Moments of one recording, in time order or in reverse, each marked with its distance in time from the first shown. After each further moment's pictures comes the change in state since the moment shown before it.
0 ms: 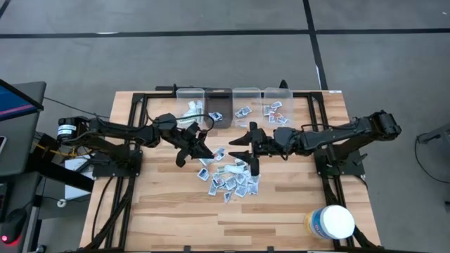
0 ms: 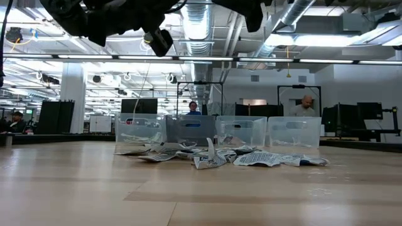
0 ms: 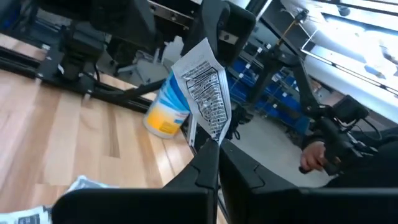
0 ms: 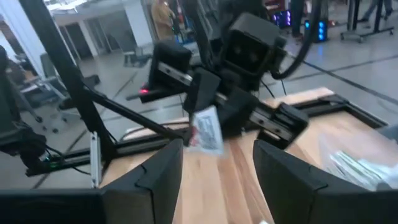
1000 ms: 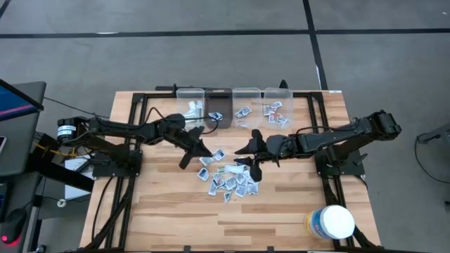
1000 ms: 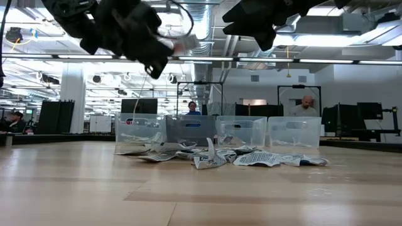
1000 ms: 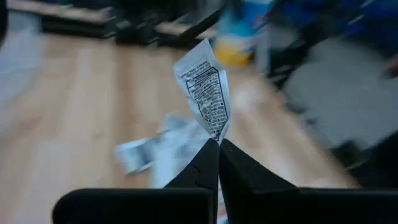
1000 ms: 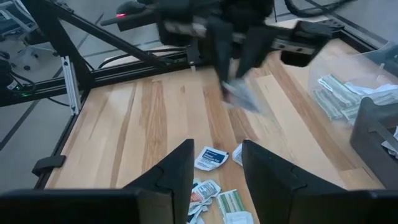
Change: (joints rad) left arm 0.057 -0.002 0.000 -0.381 -0.076 0.500; right arm 0.039 0.000 0.000 -0.302 0.032 0.026
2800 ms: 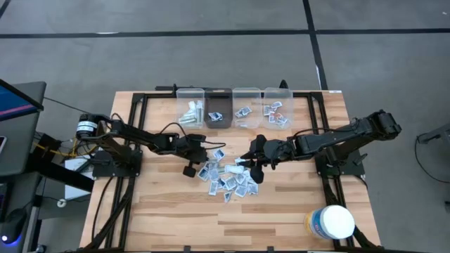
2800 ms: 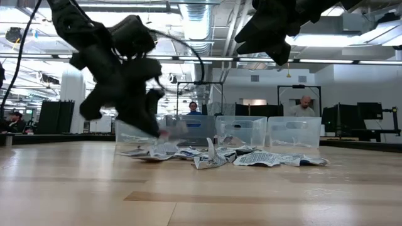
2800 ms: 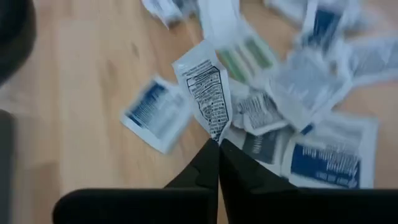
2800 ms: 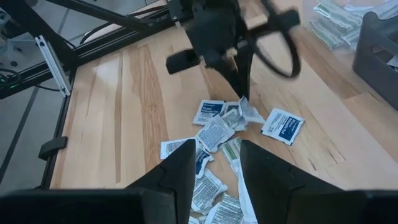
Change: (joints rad) left arm -0.143 0.245 0.000 -0.210 -0.498 0.484; right arm 0.023 0.000 0.000 -0.174 0.004 0.210
